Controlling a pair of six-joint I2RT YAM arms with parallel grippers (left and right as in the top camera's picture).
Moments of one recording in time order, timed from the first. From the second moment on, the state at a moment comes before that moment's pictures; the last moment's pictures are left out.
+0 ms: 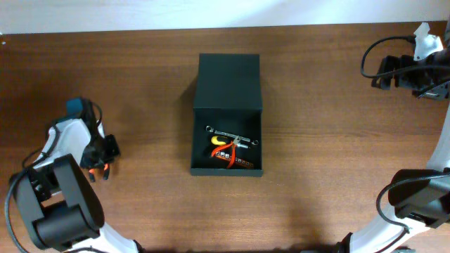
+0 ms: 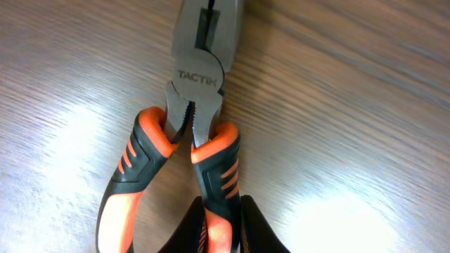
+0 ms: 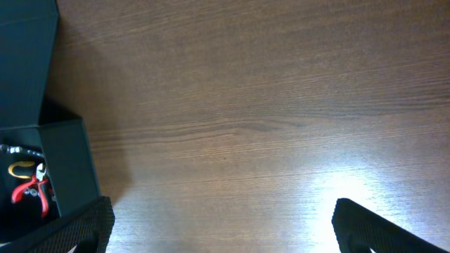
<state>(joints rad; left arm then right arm) 0.33 1.83 1.14 -0.86 -0.13 -0.06 -0.36 1.93 2.22 -1.63 -0.19 -0.15</state>
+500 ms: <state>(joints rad) -0.22 1.56 1.57 -1.16 0.16 0.48 -0.36 1.93 2.22 -1.63 -0.19 -0.15</state>
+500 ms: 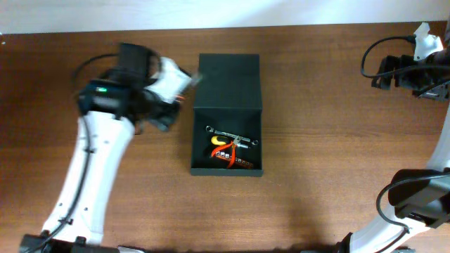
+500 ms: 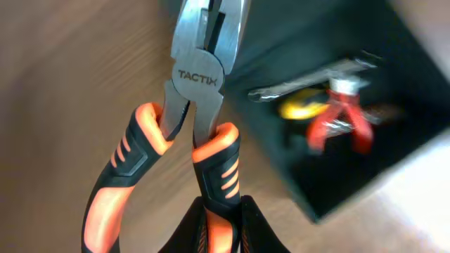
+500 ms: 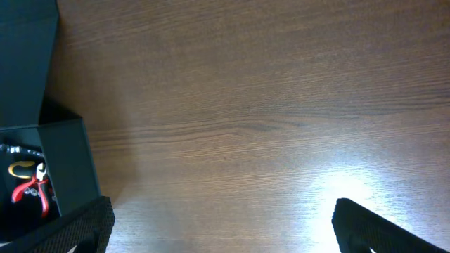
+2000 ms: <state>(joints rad) -0.42 1.96 1.91 -1.38 0.17 0.63 -0.35 1.93 2.22 -1.64 -0.30 -0.14</state>
